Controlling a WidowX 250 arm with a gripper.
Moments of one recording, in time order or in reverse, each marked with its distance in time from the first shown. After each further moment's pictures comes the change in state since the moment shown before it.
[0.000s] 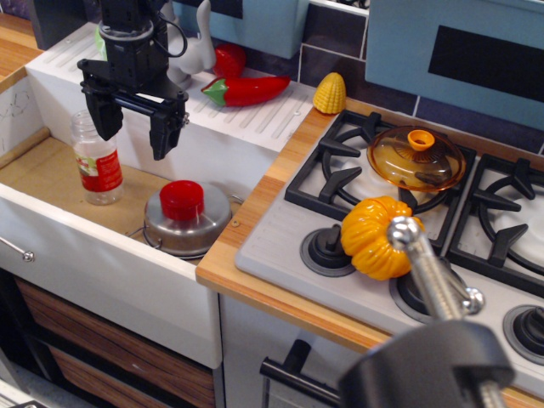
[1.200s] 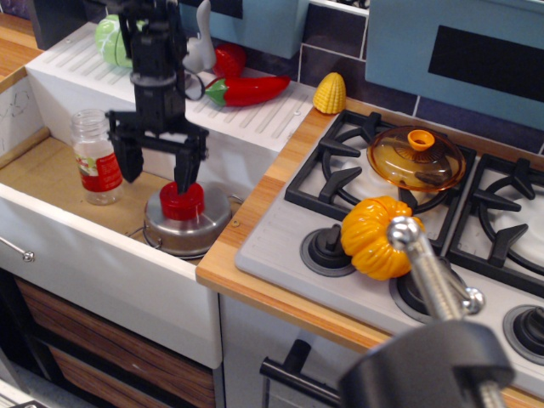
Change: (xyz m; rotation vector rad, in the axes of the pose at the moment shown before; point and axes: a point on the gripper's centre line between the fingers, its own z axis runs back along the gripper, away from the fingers) arm 0.016 -0.013 -0.066 -0.080 0.126 0.114
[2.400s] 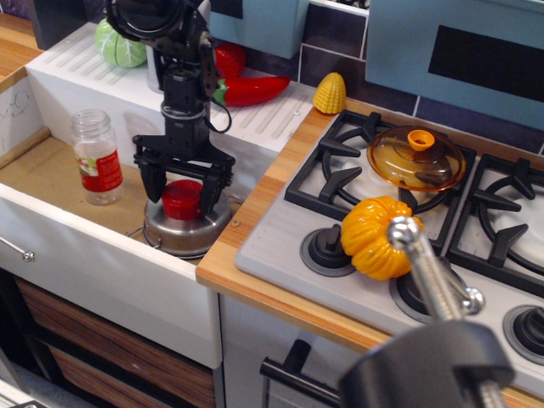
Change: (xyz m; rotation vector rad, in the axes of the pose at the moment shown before) arm 0.009 -0.020 -0.025 0.071 -0.033 0.031
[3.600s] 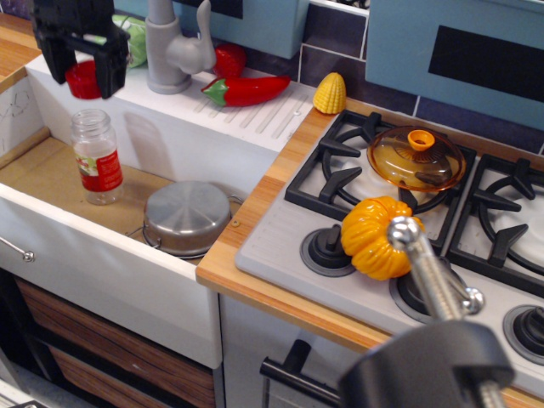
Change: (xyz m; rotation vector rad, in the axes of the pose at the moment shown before) arm 0.027 0.106 0.102 0.010 -0.116 -0.141
